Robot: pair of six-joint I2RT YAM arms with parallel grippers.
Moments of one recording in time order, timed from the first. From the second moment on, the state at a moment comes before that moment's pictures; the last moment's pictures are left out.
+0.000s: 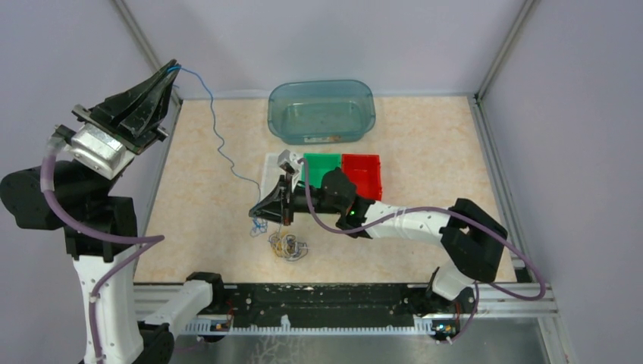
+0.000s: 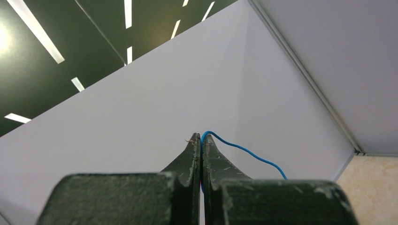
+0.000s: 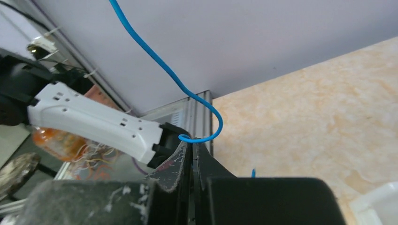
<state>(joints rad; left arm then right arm) -0.10 0.93 1.65 0.13 0.66 0.21 1.07 1.57 0.96 0.77 -0.52 0.50</state>
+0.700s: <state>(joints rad) -0.10 0.82 1.22 -0.22 0.90 -0.16 1.05 1.42 1.06 0.60 -0.31 0.29</state>
